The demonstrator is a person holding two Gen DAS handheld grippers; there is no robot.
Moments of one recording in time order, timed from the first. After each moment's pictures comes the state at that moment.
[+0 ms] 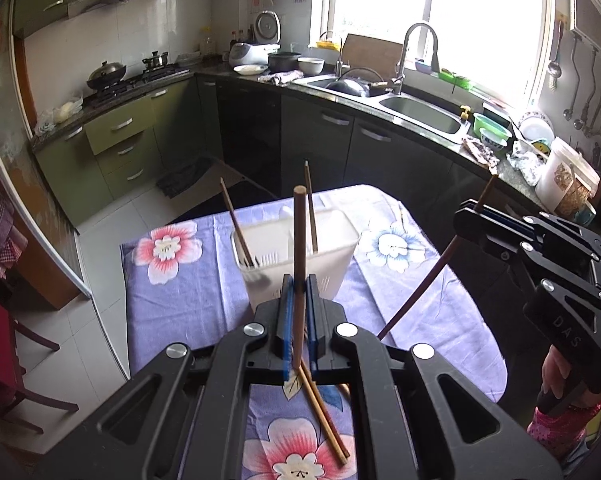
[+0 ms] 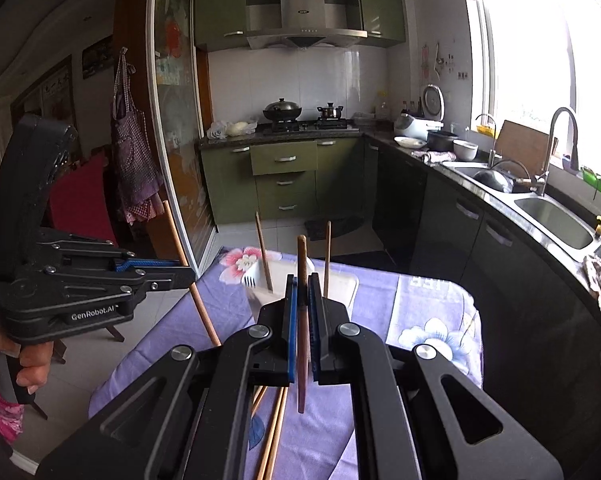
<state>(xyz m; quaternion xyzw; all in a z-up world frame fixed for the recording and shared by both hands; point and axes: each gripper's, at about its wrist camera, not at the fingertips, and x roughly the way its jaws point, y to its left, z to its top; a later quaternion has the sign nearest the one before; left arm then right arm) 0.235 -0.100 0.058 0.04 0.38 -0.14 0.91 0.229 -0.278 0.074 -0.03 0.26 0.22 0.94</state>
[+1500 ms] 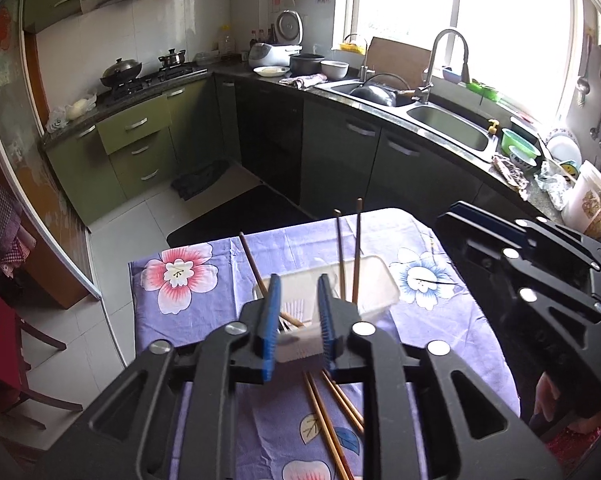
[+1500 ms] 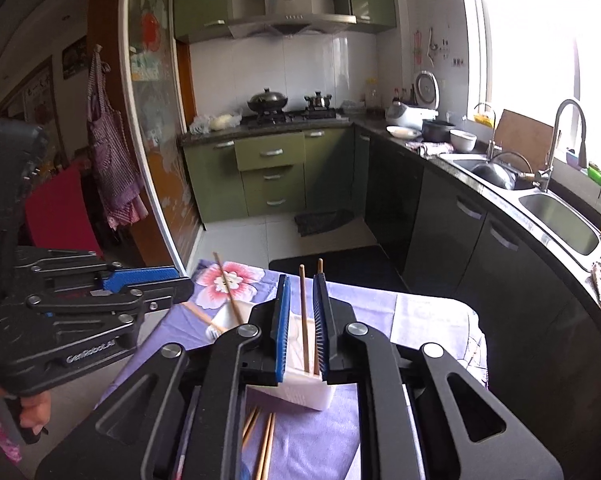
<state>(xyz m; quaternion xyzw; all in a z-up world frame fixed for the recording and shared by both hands) 0.294 -0.096 0.055 0.03 0.39 -0.11 0.92 0.309 -0.265 0.058 -0.02 0.28 0.21 0.94</state>
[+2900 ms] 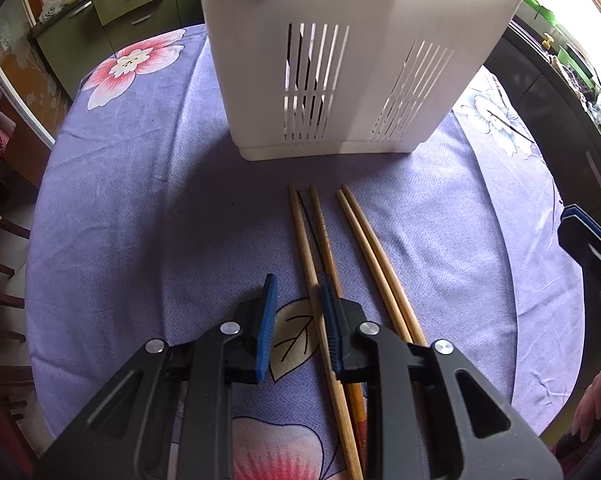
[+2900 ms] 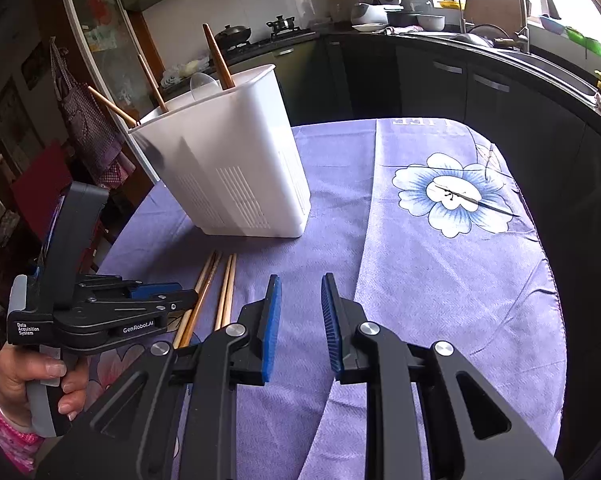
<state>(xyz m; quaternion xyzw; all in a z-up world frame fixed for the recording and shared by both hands) 0.284 -0.111 -0.184 0.00 0.57 -0.06 0.82 0.266 -0.326 -0.134 0.06 0.42 0.18 0.89</state>
